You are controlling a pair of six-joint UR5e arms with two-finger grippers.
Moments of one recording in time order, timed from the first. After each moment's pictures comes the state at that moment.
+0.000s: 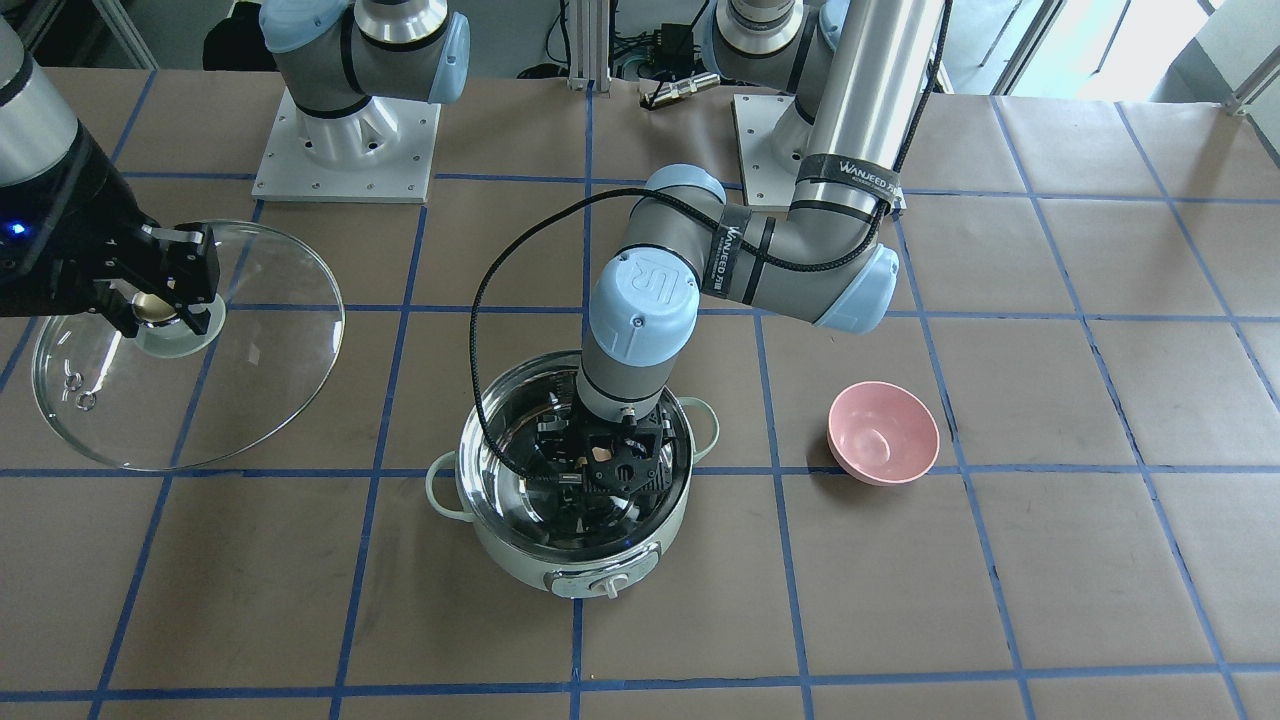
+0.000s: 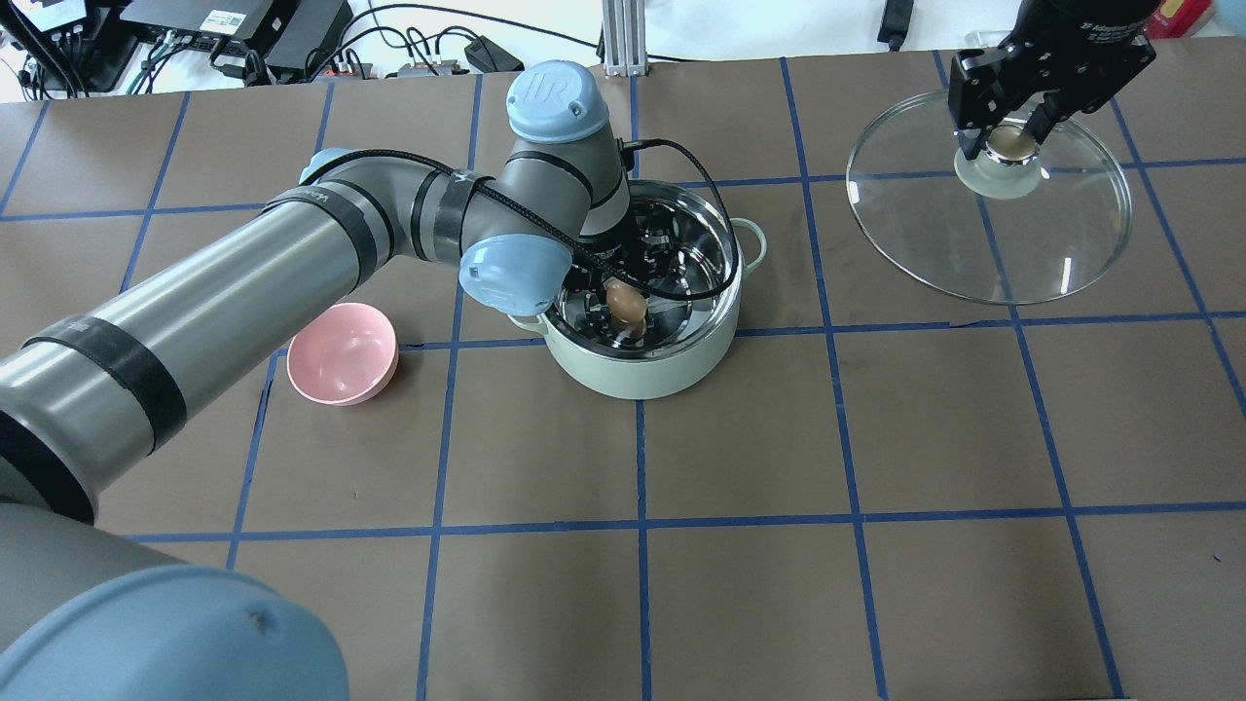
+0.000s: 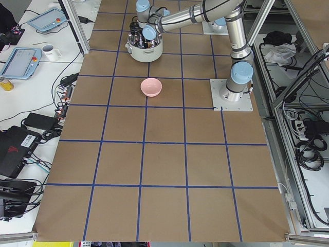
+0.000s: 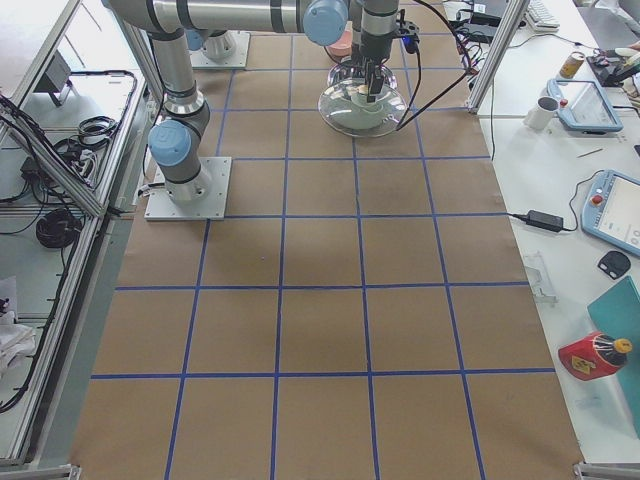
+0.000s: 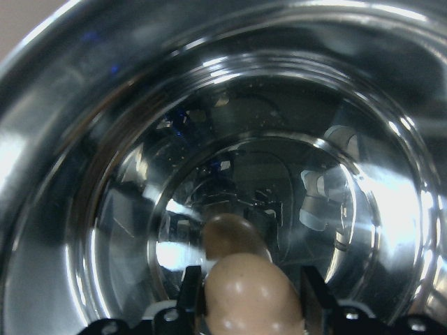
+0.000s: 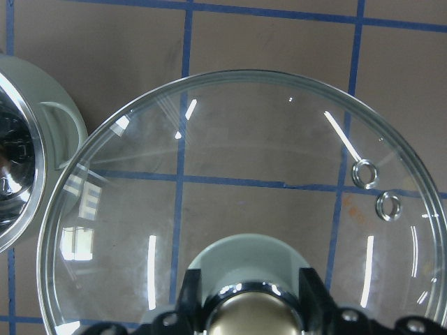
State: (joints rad) left arm -1.89 -2.07 -1.59 -1.00 1.46 -0.41; right arm 1.44 -1.46 1.42 -1.56 -1.59 -0.21
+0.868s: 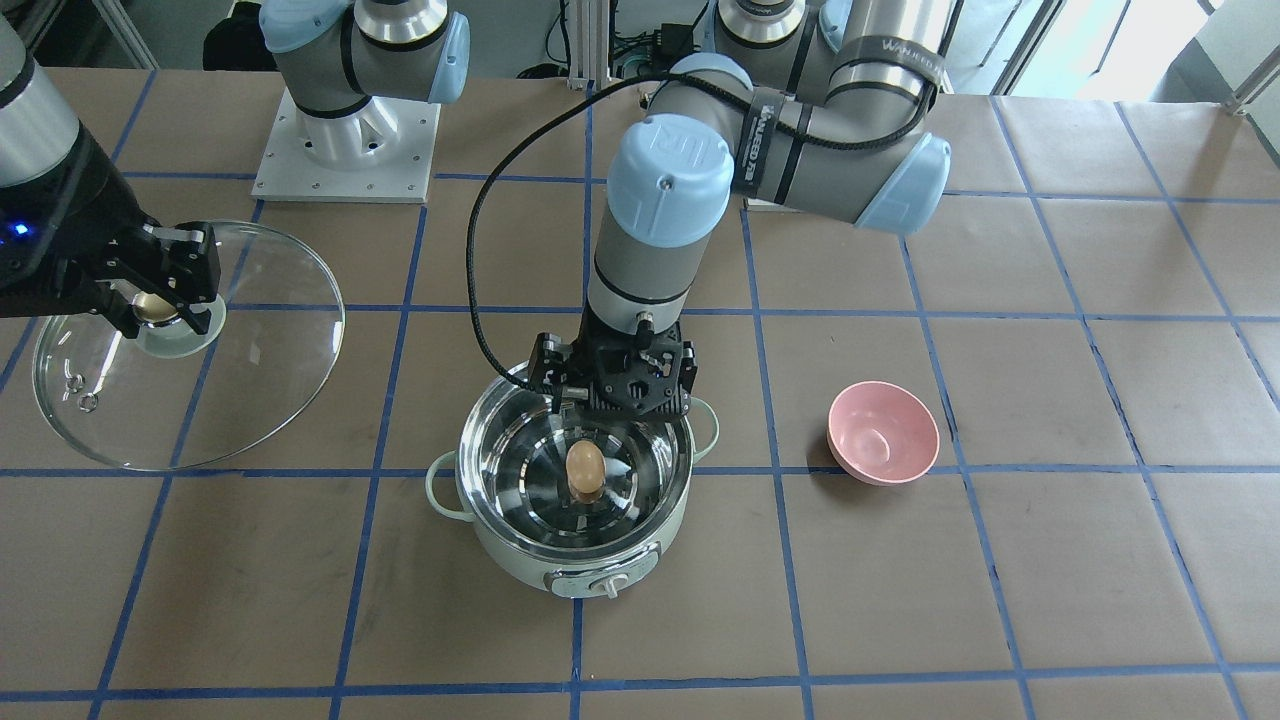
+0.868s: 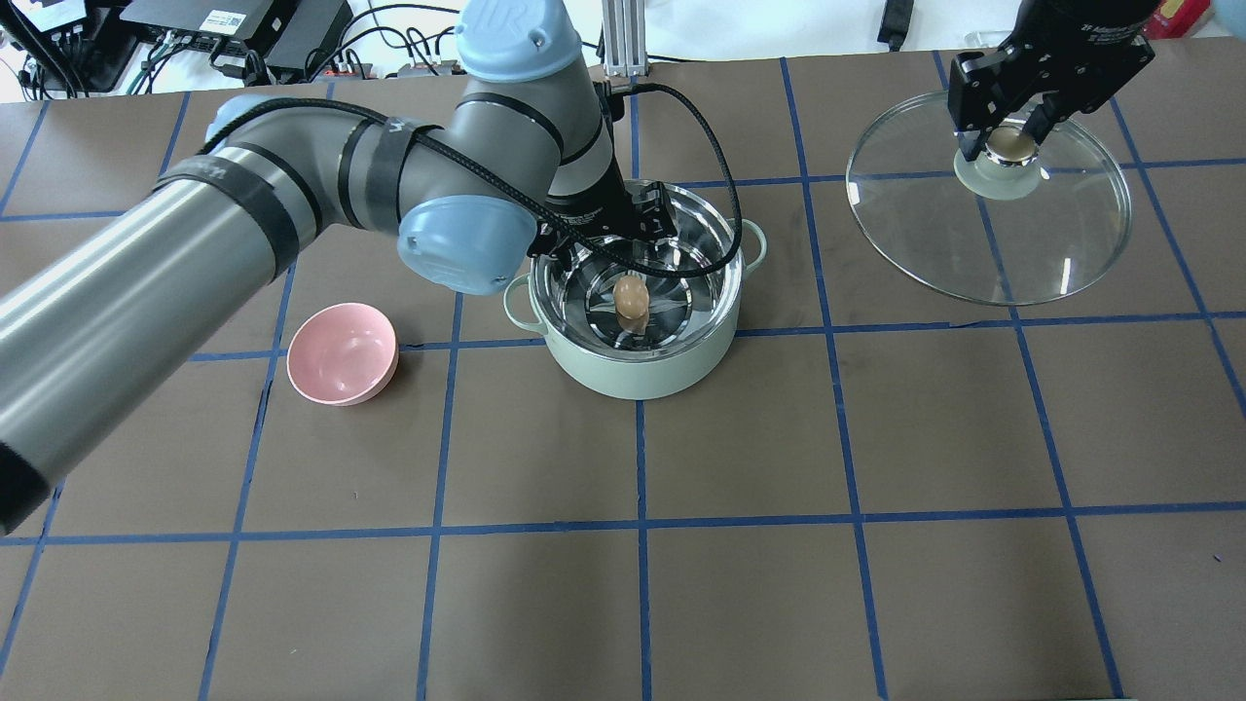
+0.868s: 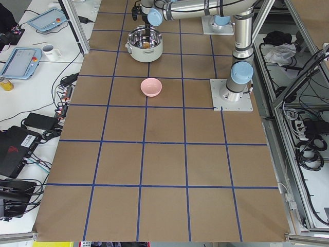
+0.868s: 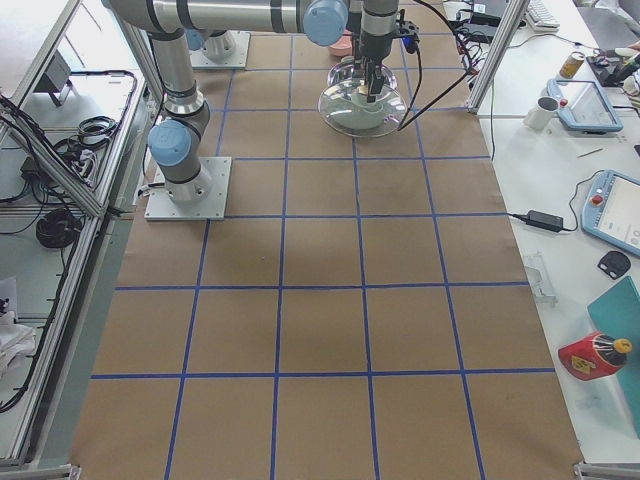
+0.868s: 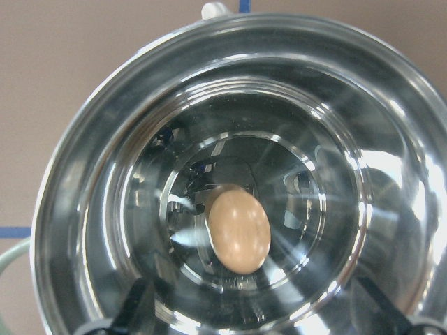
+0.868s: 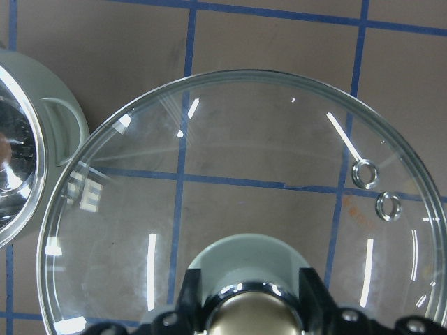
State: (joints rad) left arm -1.89 -1.90 -1.57 -1.13 1.47 -0.35; right arm 1.44 -1.46 1.42 -1.56 -1.59 -0.23
